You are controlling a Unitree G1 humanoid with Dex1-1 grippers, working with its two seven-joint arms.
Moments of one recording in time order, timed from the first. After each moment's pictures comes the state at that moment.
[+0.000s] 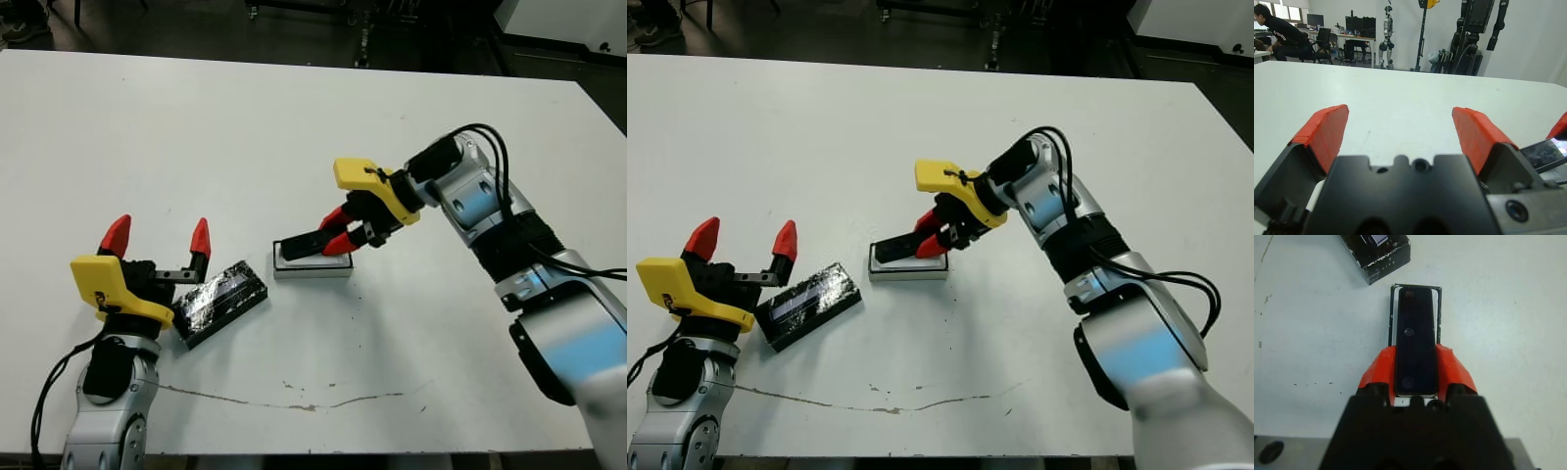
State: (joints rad) left arm 0.16 0.14 0.10 -0.39 -0.20 0.09 -0.08; right arm -1.02 -0.38 0.50 0.64 -0.10 0.24 1.44
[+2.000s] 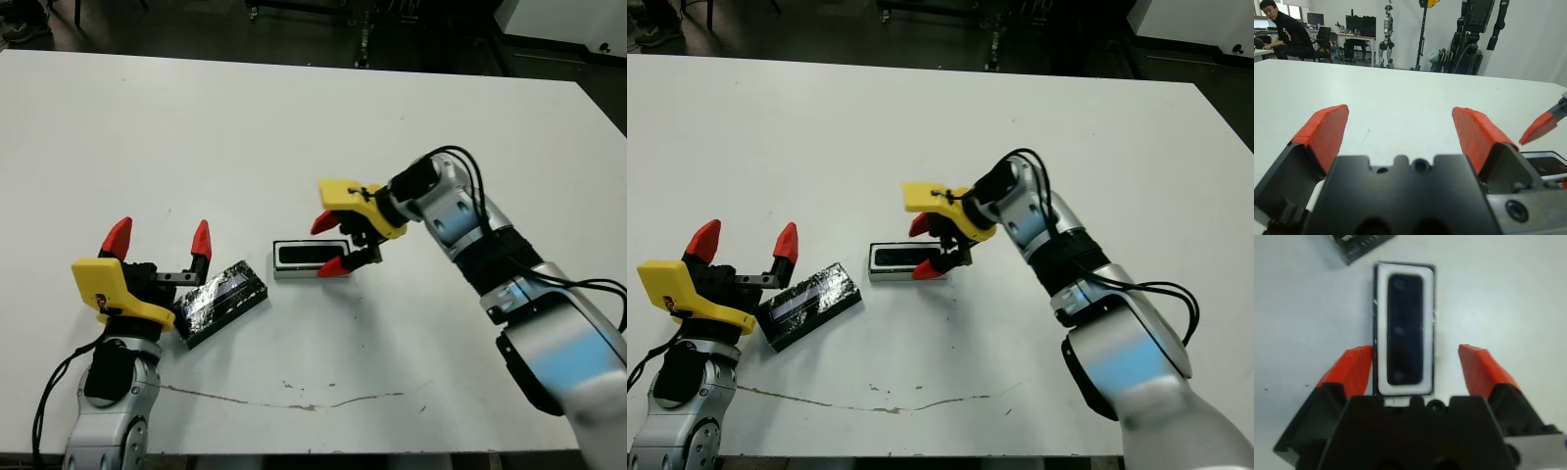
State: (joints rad) left arm 0.17 0.13 0.09 -0.40 -0.20 0.09 -0.08; right arm -1.00 -0.36 0.48 0.69 -0.16 0.23 1.36
